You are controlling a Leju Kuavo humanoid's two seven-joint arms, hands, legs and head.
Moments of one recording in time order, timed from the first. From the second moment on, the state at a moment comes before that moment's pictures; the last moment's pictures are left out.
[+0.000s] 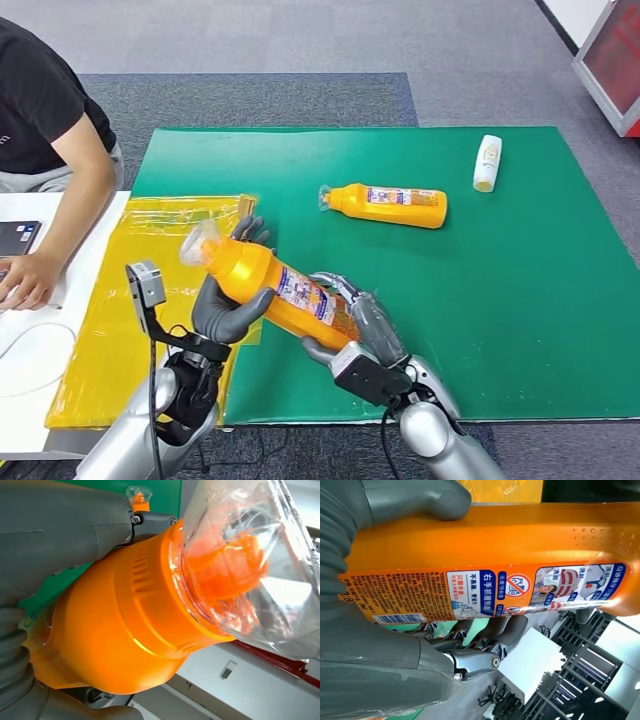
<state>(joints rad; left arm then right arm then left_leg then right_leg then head) -0.20 0.01 -0.60 -1.58 0.55 -0.06 -0.29 -0.16 -0.10 0.56 -1.42 0.33 -0.13 -0.37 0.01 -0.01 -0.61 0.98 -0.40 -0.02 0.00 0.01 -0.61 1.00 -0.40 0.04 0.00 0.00</state>
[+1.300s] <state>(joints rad) -0.22 0.03 -0.59 -1.55 0.20 0.17 -0.35 -0.16 -0.09 0.56 -1.42 0.19 -0.14 -0.37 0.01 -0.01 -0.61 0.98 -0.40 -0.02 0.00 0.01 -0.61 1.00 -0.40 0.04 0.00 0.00</state>
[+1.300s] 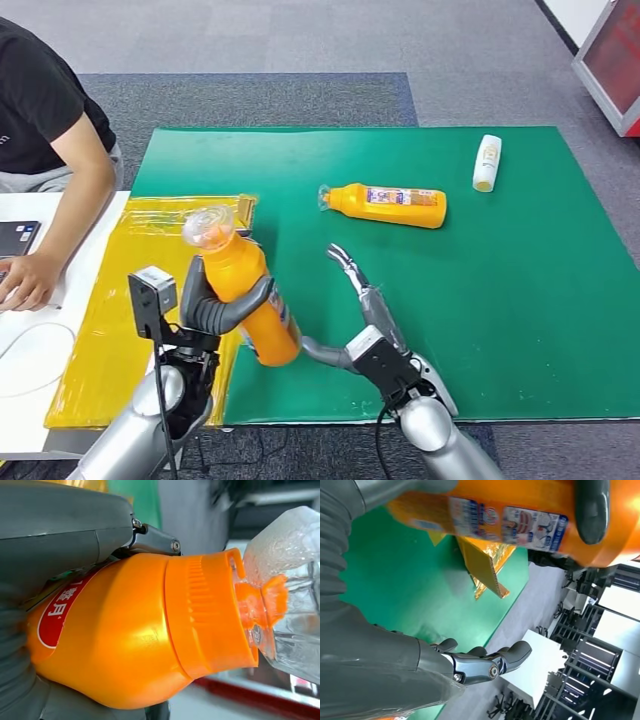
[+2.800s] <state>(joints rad) -0.26 0.21 -0.62 -1.40 -0.93 0.01 -0.03 -0.04 -0.03 0.40 -1.46 0.27 -0.05 -0.32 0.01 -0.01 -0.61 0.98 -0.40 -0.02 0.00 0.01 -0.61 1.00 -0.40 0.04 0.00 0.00</state>
